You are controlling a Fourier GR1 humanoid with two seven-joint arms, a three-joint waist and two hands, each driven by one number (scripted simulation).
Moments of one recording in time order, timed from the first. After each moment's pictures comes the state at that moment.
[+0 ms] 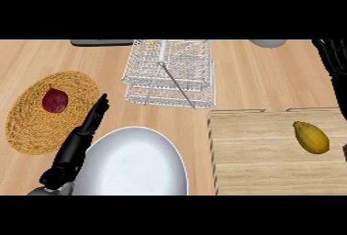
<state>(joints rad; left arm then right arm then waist) -0.04 0.38 -0.34 -1.62 0.09 0.18 -0.15 -0.33 -0.49 -0.03 -1.72 -0.23 -0.01 0.04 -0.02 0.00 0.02</state>
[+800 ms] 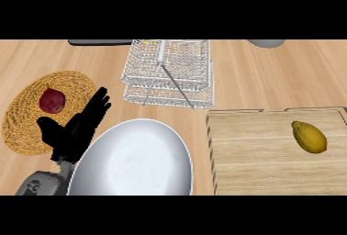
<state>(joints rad) -0.13 0.32 -0.23 -1.53 0.31 0.12 0.15 0.02 -0.50 -0.39 -1.35 -0.37 0.30 -0.61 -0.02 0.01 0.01</state>
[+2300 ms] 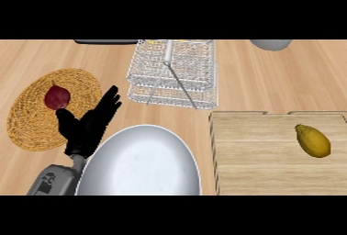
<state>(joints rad) -0.18 0.24 -0.22 -1.48 0.26 0.10 0.19 0.38 -0.57 -0.14 -2.23 0.46 0.09 0.36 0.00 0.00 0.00</state>
